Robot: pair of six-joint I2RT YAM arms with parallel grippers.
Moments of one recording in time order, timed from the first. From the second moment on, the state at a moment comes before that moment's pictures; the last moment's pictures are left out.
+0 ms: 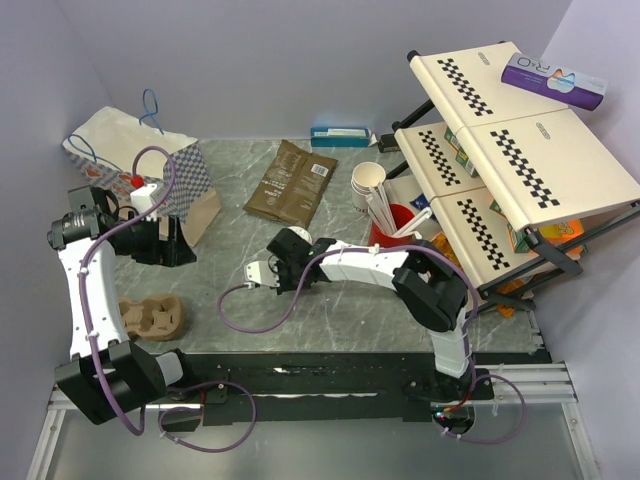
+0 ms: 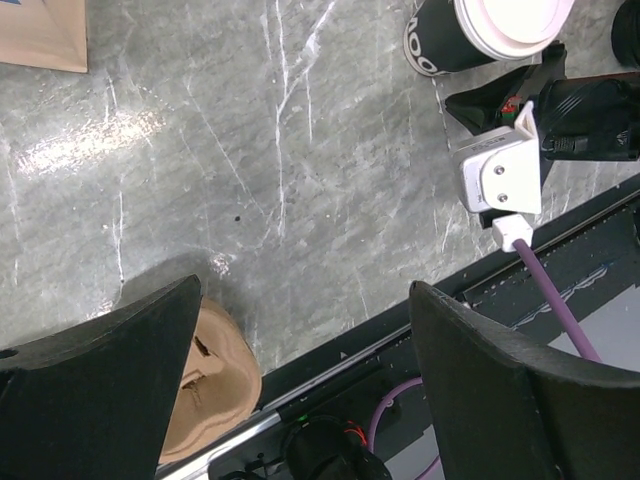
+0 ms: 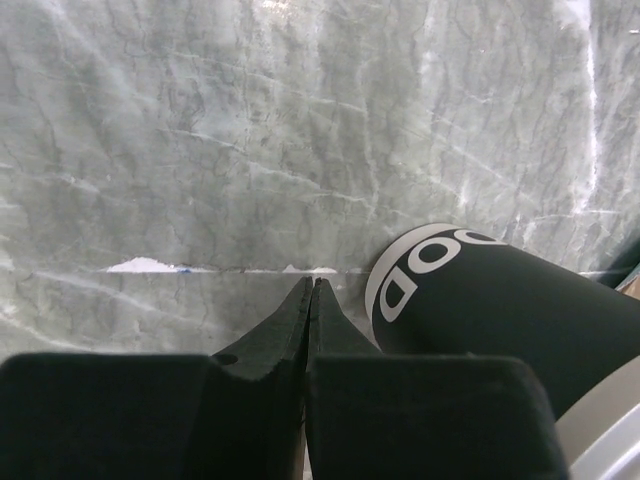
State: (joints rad) left arm 0.40 1.19 1.24 -1.22 0.70 0.48; right arm 0.99 1.96 1.34 -0.45 -0.07 -0.79
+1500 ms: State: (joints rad) left arm -0.49 1.19 0.44 0.32 0.35 -0.10; right arm 0.58 1.33 1.71 -0.70 -0.02 -0.25
